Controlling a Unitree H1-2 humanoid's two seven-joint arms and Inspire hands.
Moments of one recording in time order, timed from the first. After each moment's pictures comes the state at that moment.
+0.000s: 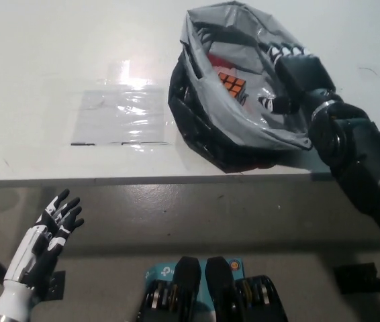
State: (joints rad) left_arm -0.01 0.21 0.13 -0.11 -0.26 0.10 -0.23; right_arm -0.97 -0.29 0.47 0.74 -0.73 0.05 -0.07
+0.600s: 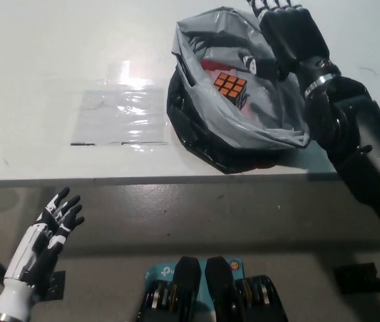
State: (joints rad) left_arm -0.02 0.21 0.13 -0.11 -0.26 0.10 -0.23; right_arm -0.98 -0.29 0.42 0.49 -0.76 0.02 -0.09
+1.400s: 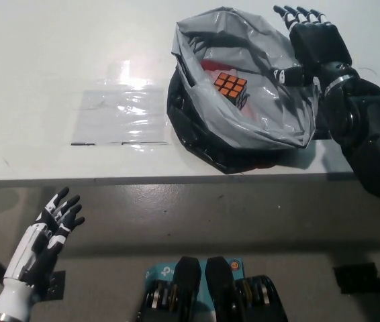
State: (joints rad) left_arm -0.01 0.21 0.13 -0.11 -0.26 0.10 -0.23; right_arm -1.03 -0.30 0.40 0.80 -0.76 0.03 -0.09
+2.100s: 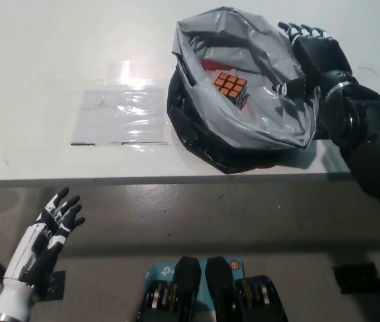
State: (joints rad) left_arm -0.01 0.21 0.13 -0.11 -0.26 0.10 -0.23; right_arm -1.03 -0.28 0.38 0.89 -0.71 0.04 -0.04
